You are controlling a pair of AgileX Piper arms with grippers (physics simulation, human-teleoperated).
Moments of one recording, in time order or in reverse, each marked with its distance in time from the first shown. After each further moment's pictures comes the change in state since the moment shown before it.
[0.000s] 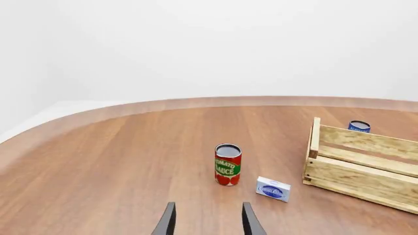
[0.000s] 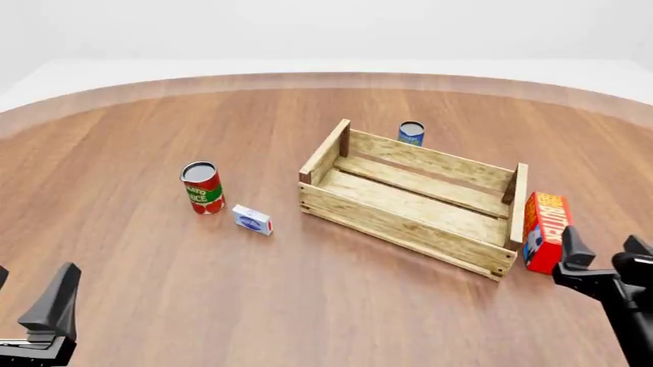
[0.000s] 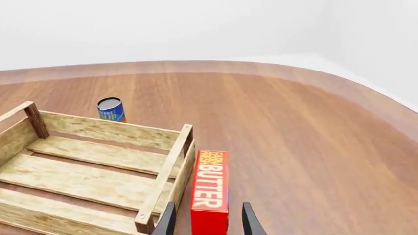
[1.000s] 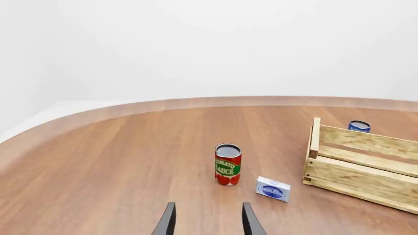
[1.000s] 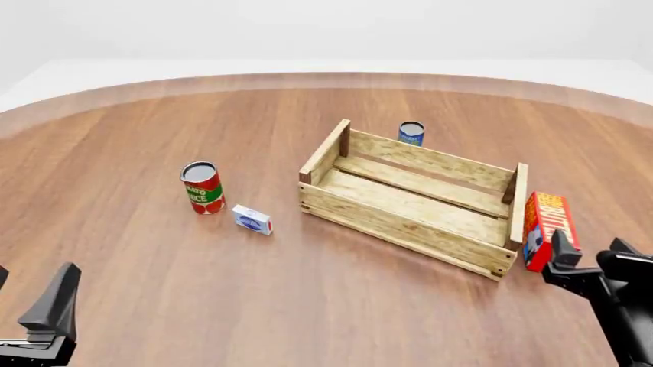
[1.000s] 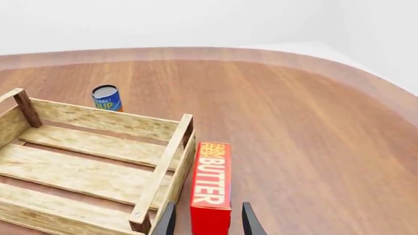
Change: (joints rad) left arm 0.000 0.000 0.000 0.000 0.000; right arm 0.004 0.197 -0.023 -0.127 -0.005
